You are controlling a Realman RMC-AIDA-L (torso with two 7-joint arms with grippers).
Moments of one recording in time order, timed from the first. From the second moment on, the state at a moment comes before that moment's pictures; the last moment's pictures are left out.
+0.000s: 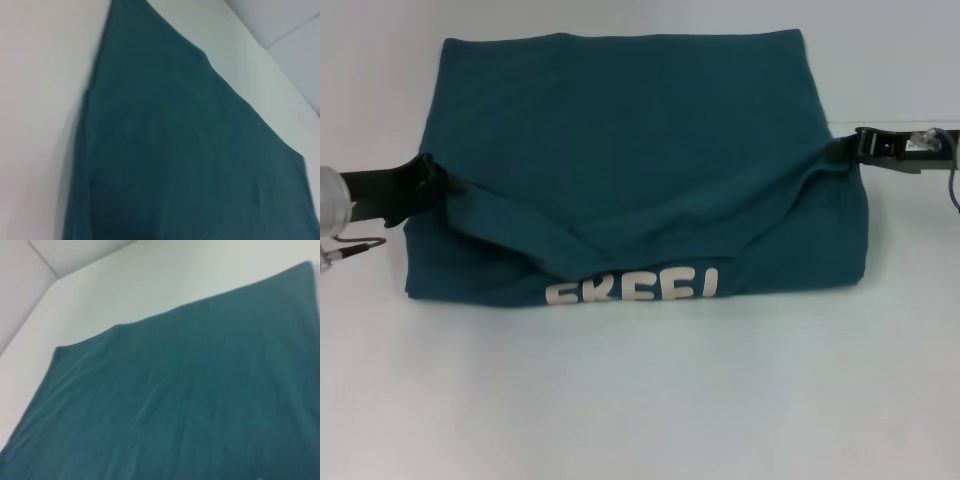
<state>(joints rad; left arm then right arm) -0.76 -2.04 0.31 0.60 2.45 1.05 -2.51 0.80 2.00 -0.64 -0.59 -2.31 -1.00 2.33</state>
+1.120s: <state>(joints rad) -0.87 -2.05 0.48 0.54 2.45 0.70 -2.52 0.93 2.00 -0.81 -0.50 -2.31 -0.61 2.33</state>
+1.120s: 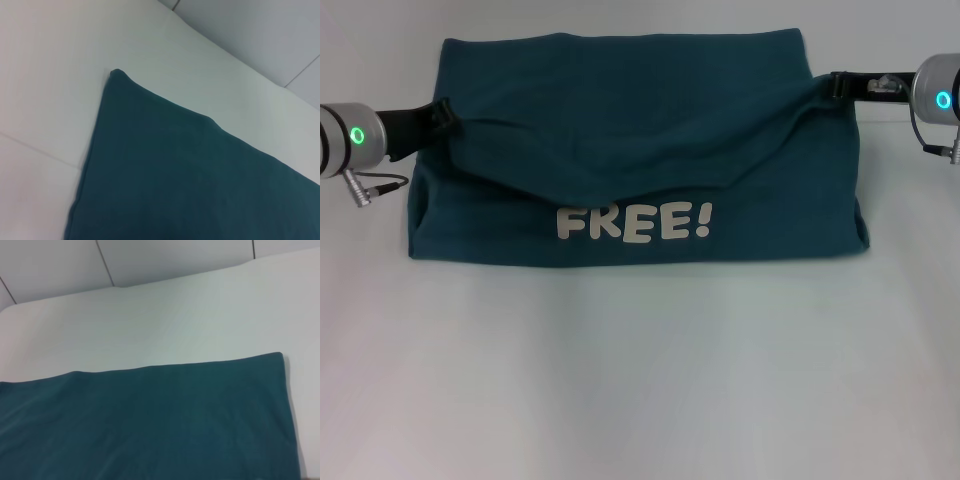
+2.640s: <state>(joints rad) -0.78 -2.09 0.51 0.62 2.28 0.73 -2.51 0.87 1.99 -0.83 -0.61 -2.29 -0.78 2.41</state>
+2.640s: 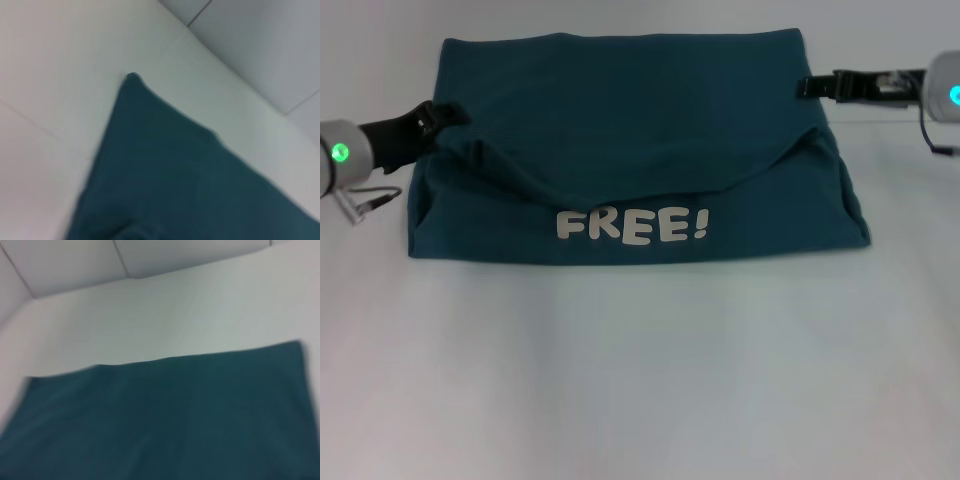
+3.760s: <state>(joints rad) -0.54 -2.08 0.53 0.59 2.07 0.92 -2.12 0.46 1.97 -0.65 -0.57 -1.82 -1.41 2.15</state>
